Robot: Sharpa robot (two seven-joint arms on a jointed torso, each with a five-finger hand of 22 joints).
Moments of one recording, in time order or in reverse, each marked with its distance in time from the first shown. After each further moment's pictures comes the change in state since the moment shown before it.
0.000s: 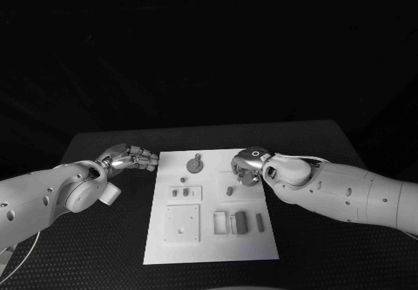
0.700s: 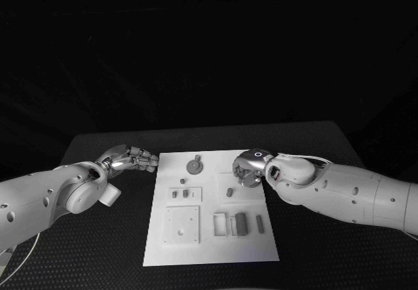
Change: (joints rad) left arm 0.001 0.001 0.000 0.000 0.001 0.000 0.000; left_hand 0.000 0.000 0.000 0.000 0.000 0.000 0.000 0.000 0.000 0.000 0.000 0.000 0.001 0.000 0.000 0.000 0.000 0.000 0.000 0.000 0.000 0.001; right arm 0.000 -0.034 0.020 0.037 0.072 0.036 0.024; right_hand -0.012 -0.011 -0.003 0.008 0.000 -0.016 0.005 -0.008 -0.006 -0.031 0.010 -0.015 -0.016 -0.020 0.009 -0.009 -0.009 -0.016 -0.026 0.001 0.008 -0.003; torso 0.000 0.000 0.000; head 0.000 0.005
